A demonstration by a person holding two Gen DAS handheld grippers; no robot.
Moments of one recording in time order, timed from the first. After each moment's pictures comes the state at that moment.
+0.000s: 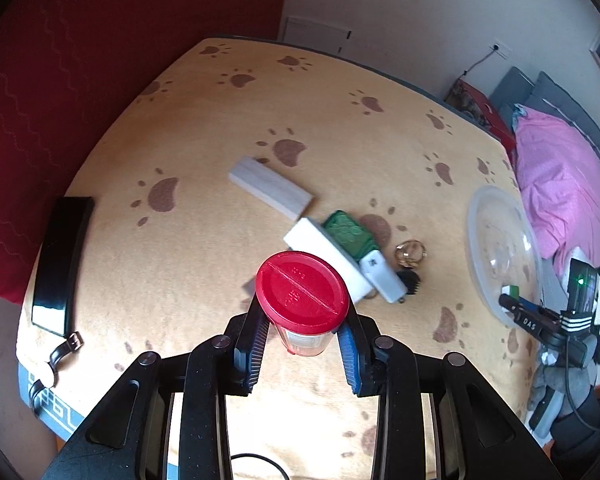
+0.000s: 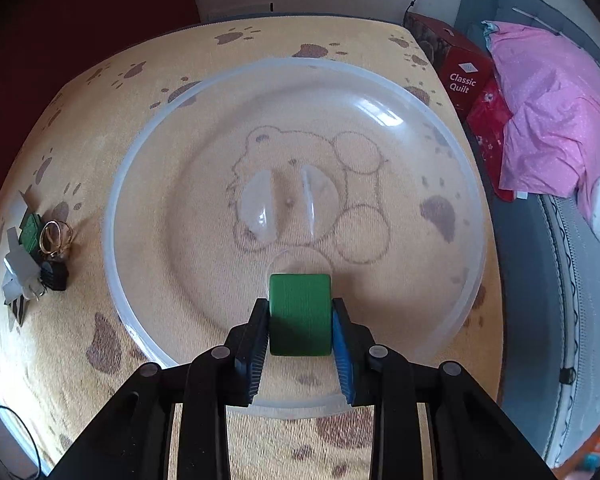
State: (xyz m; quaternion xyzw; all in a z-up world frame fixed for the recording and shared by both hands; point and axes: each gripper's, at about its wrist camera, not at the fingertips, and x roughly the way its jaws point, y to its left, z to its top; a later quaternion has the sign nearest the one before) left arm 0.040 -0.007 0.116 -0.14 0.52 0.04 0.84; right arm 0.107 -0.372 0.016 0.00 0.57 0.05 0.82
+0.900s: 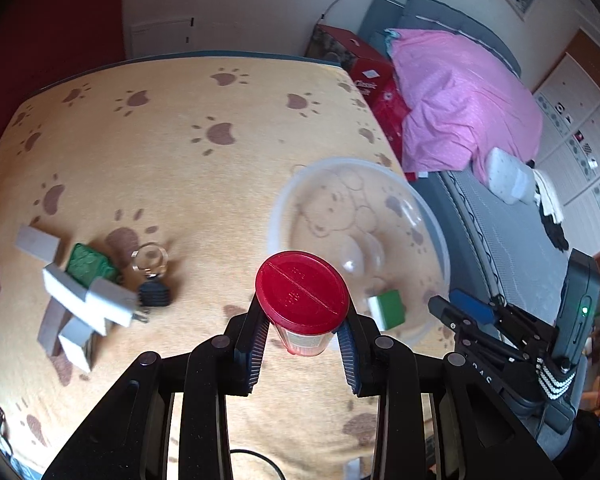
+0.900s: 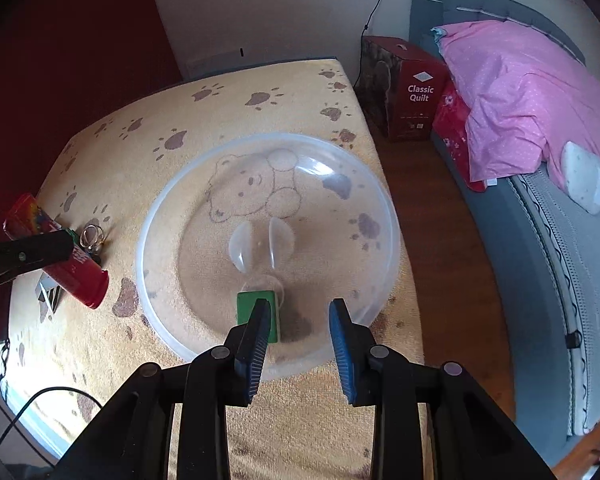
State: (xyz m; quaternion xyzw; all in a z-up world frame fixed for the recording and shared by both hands) left arm 0.080 -0.217 0.121 -0.06 0.53 -0.17 0.83; right arm 0.032 -0.431 0.068 0.05 0.50 0.02 0.86
